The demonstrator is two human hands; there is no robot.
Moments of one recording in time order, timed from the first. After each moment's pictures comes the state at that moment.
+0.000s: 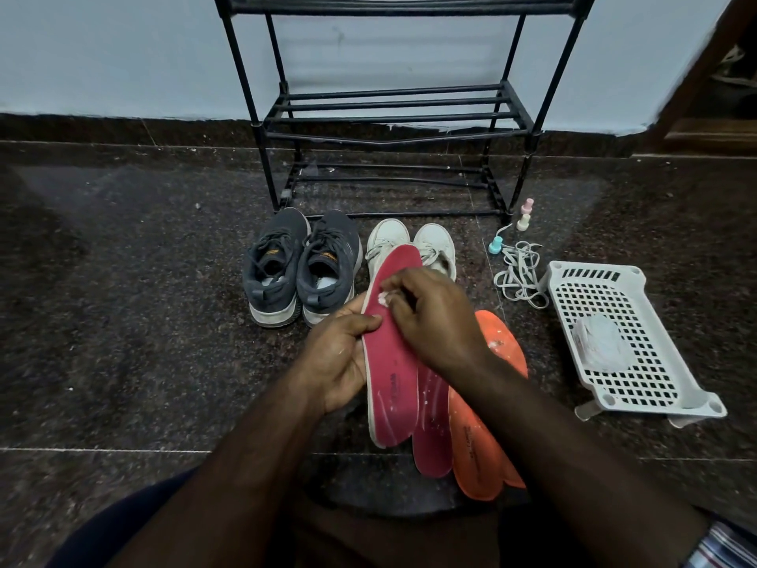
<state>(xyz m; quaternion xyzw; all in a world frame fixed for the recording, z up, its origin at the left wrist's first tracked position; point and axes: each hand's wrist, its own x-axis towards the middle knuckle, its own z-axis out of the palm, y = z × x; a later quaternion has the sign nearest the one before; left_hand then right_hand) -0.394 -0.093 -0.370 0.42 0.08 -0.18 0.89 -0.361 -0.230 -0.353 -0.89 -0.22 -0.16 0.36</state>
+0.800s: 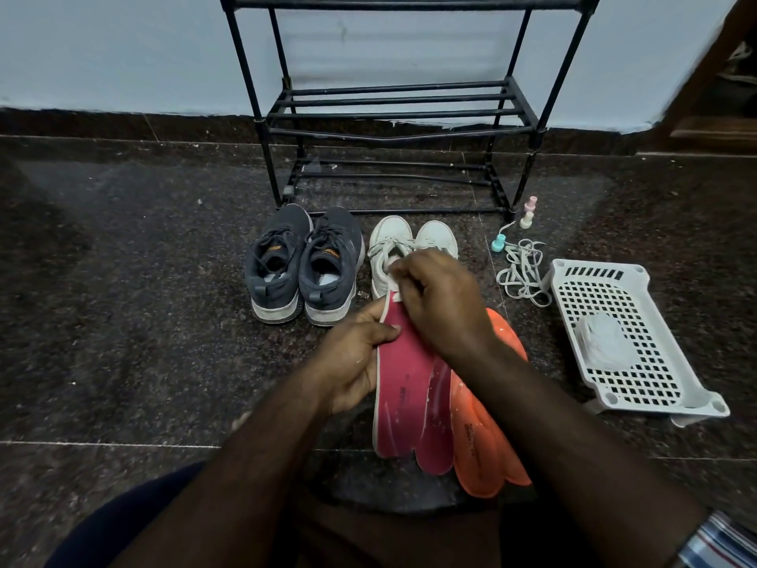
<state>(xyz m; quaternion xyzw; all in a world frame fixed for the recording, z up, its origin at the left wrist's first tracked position) -0.399 -0.102 -0.370 0.47 0.06 -0.22 0.86 -0.349 -0.233 -0.347 -0.88 -0.25 -0.23 0.34</state>
